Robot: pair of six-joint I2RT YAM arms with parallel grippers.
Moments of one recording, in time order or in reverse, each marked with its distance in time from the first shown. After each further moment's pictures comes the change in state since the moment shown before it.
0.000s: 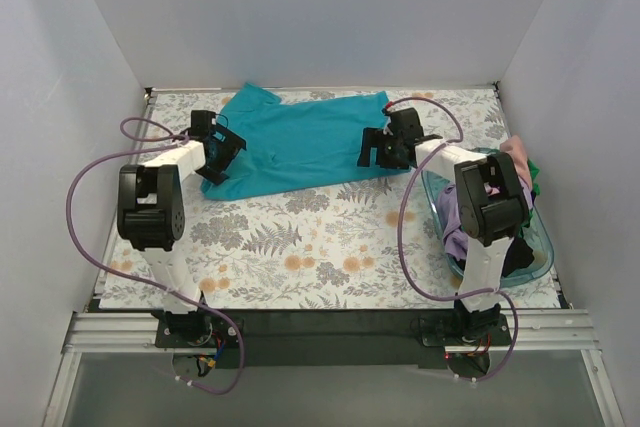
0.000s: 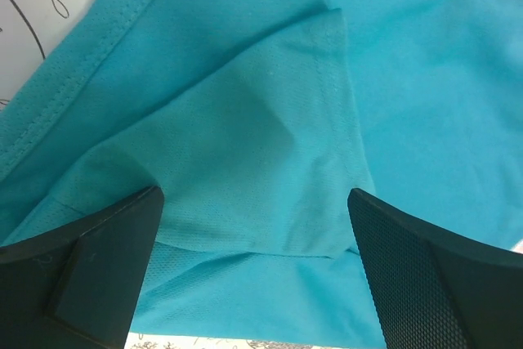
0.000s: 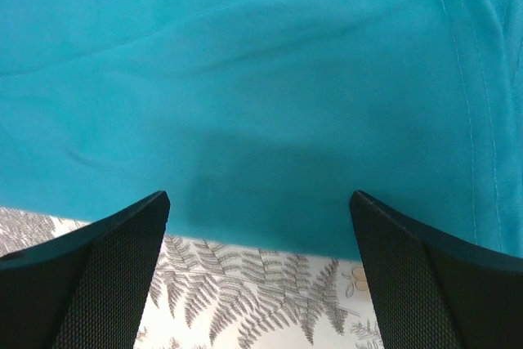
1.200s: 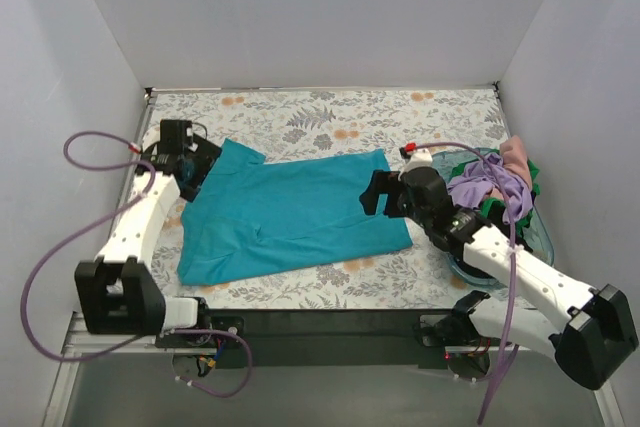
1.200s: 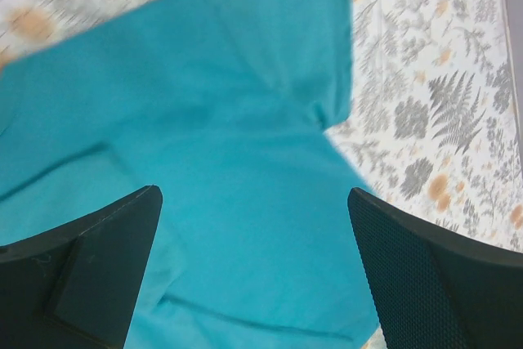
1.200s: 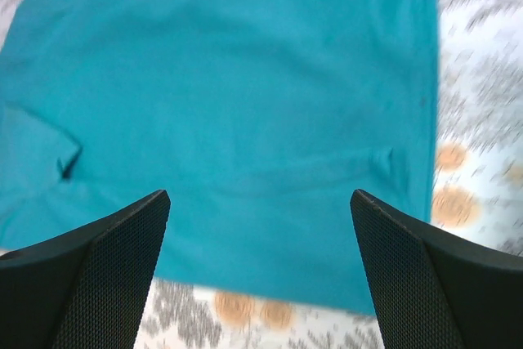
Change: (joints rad) left arm 0.002 -0.656 -0.220 -0.348 -0.185 -0.060; right arm 0.348 -0.980 -0.637 -0.016 0.303 0.209
